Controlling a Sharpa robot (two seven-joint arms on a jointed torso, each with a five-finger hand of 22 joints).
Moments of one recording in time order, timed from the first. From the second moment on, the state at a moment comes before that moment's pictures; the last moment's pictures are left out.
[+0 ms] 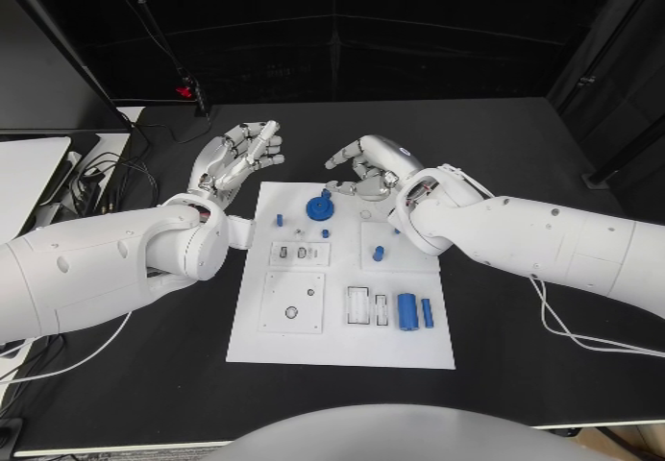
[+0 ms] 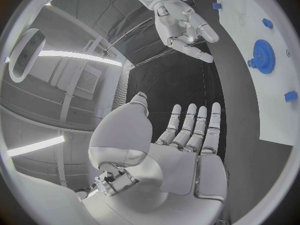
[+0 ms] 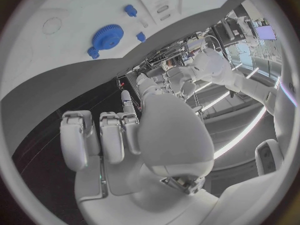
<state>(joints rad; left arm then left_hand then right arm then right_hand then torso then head) 1.30 -0.80 -0.24 1.47 -0.01 -0.47 0.68 1.11 0.05 -0.09 0.29 0.25 0.30 0.15 0.70 0.07 0.33 0.26 0.70 0.07 0.16 0.25 0.85 0.06 0.09 0.40 0.29 0.28 0.30 1.21 -0.56 -0.05 1.32 -1.24 -0.59 0.03 1.41 -0.12 0.12 0.25 0.18 0.96 0.12 0.07 0.07 1.47 0.04 1.57 1.31 1.47 -0.02 1.57 1.31 0.01 1.47 0.10 1.57 1.31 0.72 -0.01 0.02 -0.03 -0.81</state>
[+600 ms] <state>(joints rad) 1.29 -0.79 -0.24 1.45 -0.01 -0.46 0.68 1.11 0.05 -0.09 0.29 0.25 0.30 0.15 0.70 0.07 0.33 0.26 0.70 0.07 0.16 0.25 0.85 0.06 0.09 0.40 0.29 0.28 0.30 1.23 -0.90 -0.05 1.52 -0.98 -0.57 0.12 1.41 -0.10 0.10 0.24 0.21 0.87 0.14 0.08 0.07 1.47 0.05 1.57 1.31 1.47 0.00 1.57 1.31 0.01 1.47 0.11 1.57 1.31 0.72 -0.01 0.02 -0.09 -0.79</state>
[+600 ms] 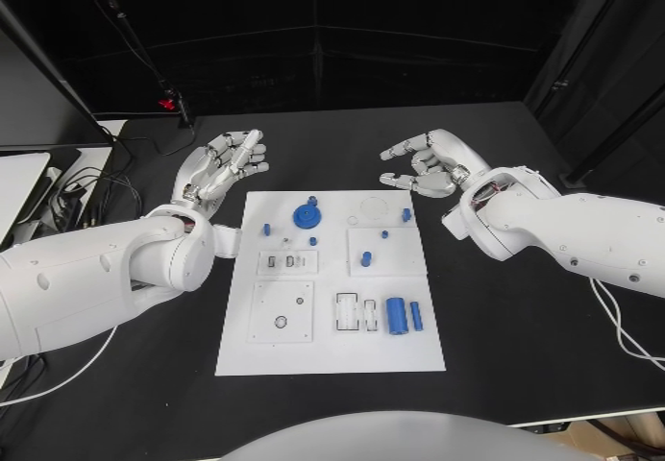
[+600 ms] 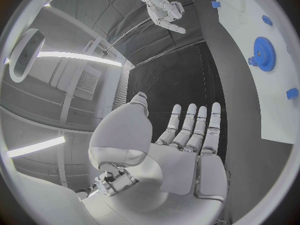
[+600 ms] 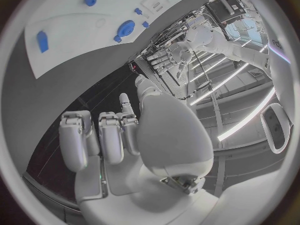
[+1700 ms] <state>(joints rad) 1.29 -0.80 -0.24 1.44 -0.01 -0.46 0.68 1.11 0.06 -0.09 0.29 0.25 0.30 0.15 0.70 0.07 0.33 0.26 0.70 0.07 0.16 0.25 0.85 0.06 0.09 0.40 0.29 0.28 0.30 1.13 -0.88 -0.05 1.35 -1.24 -0.45 0.02 1.44 -0.09 0.08 0.22 0.21 0.81 0.11 0.20 0.11 1.47 0.03 1.57 1.31 1.47 -0.01 1.57 1.31 0.01 1.46 0.10 1.57 1.31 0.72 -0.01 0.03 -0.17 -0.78</state>
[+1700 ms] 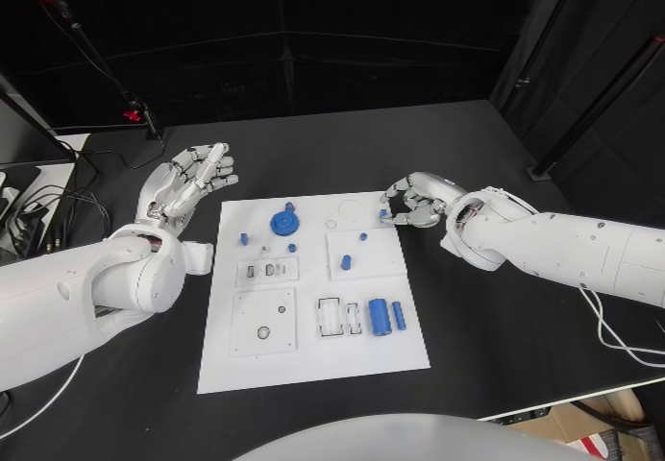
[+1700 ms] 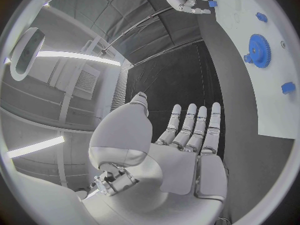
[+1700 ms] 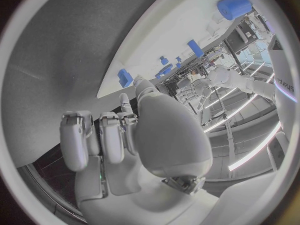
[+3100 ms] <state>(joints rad) 1.29 -0.81 -0.24 1.45 -0.01 -0.46 0.68 1.11 0.06 -0.09 0.29 0.25 0.30 0.15 0.70 0.07 0.33 0.26 0.70 0.07 0.16 0.25 0.85 0.06 0.09 0.40 0.29 0.28 0.30 1.13 -0.85 -0.05 1.32 -1.27 -0.40 -0.04 1.45 -0.08 0.08 0.22 0.21 0.81 0.10 0.26 0.13 1.46 0.02 1.57 1.31 1.47 -0.02 1.57 1.31 0.01 1.47 0.09 1.57 1.31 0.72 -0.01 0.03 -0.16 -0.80</state>
